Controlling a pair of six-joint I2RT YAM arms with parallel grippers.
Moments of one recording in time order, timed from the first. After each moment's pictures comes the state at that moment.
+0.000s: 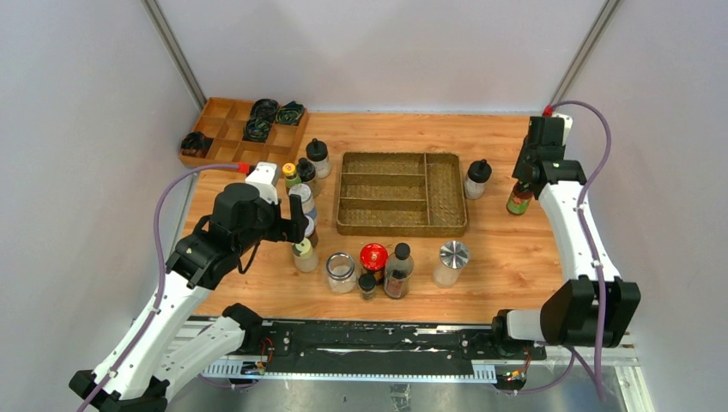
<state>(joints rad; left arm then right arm) -0.51 0.75 0.96 -0.75 -0.12 -0.26 -0.04 1.33 1.24 -0.64 0.38 0.18</state>
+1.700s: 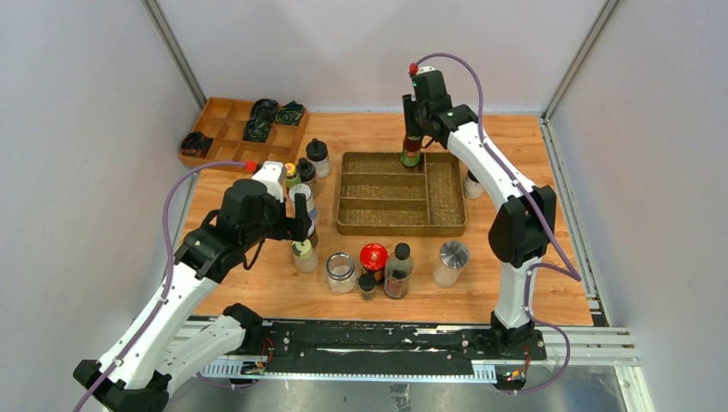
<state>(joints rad) -0.51 0.80 0.95 -0.75 -0.12 -0.27 0.44 1.95 1.96 -0.62 0.21 0.12</state>
